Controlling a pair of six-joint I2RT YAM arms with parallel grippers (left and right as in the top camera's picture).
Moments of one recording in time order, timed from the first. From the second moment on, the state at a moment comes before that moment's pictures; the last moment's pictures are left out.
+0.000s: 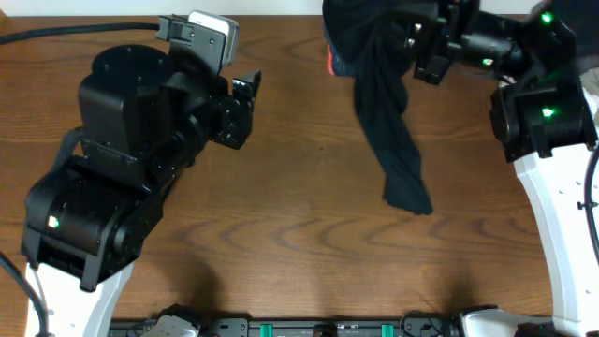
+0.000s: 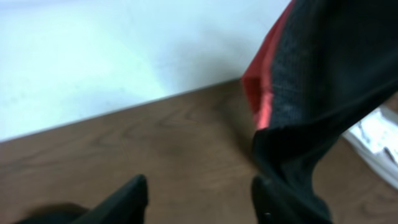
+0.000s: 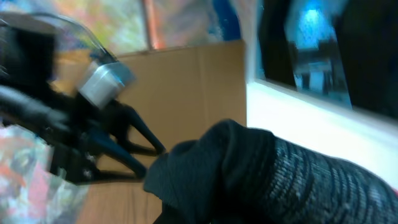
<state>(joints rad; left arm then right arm) -0.41 1.26 1.84 -1.03 0.04 -0.07 0.17 1.47 1.63 0.20 -1.16 0.41</state>
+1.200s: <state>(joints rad) -0.41 1.34 1.84 -1.09 0.34 -0.07 0.12 1.47 1.64 0.78 -1.19 0.88</state>
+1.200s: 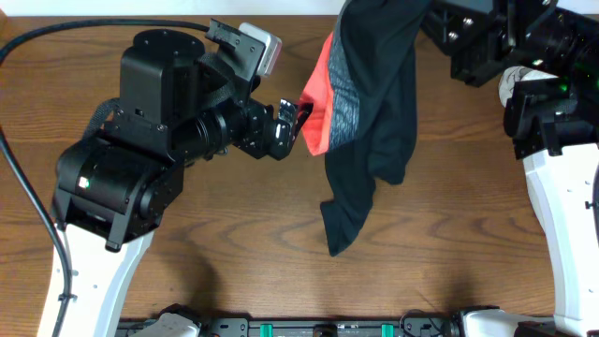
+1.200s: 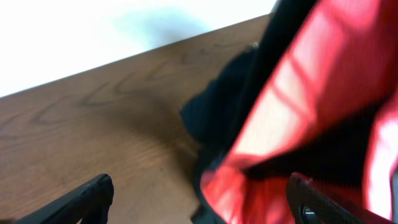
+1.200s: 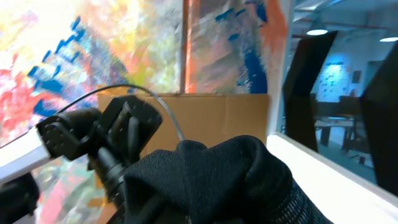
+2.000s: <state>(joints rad) -0.41 1.40 1.84 -1.12 0.53 -0.07 0.08 1.47 1.78 0.78 -1.08 0.88</state>
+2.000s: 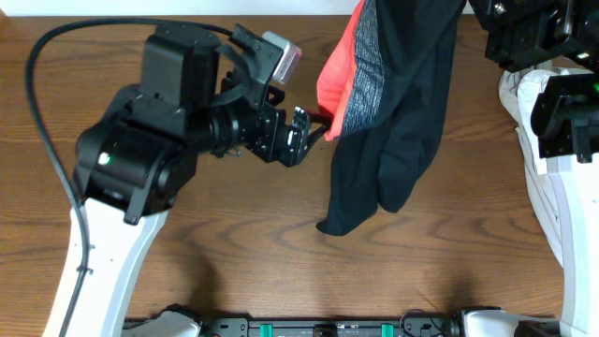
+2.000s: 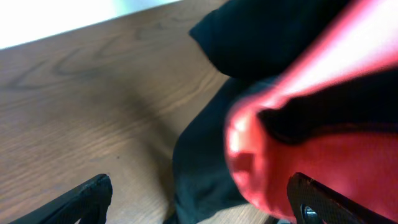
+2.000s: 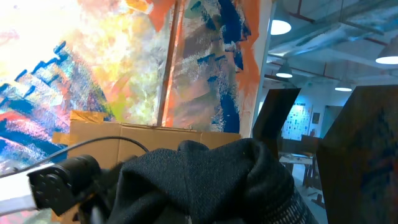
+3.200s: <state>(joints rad) -0.44 1.44 1.84 -1.02 0.76 -0.06 0.06 1.47 1.81 0.72 -1.07 0.88</state>
